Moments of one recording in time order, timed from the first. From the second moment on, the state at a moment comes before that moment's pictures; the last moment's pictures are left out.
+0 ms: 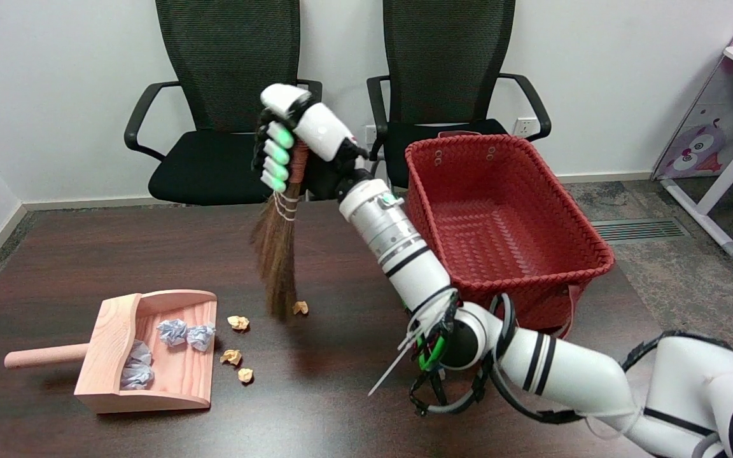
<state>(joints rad) 0.47 -1.27 0.68 -1.35 1.23 -0.67 -2.01</state>
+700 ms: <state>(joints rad) 0.59 -1.24 0.60 -1.30 1.10 -0.42 -2.36</state>
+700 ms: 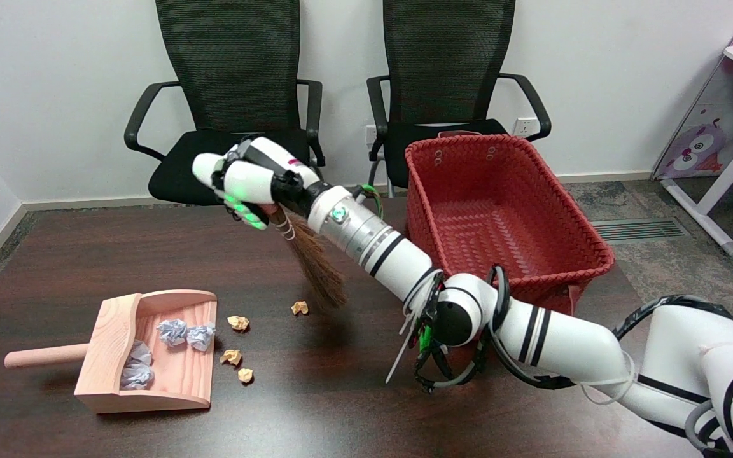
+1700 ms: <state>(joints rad) 0.58 -1.40 0.64 -1.19 1.02 -0.14 -2.45</state>
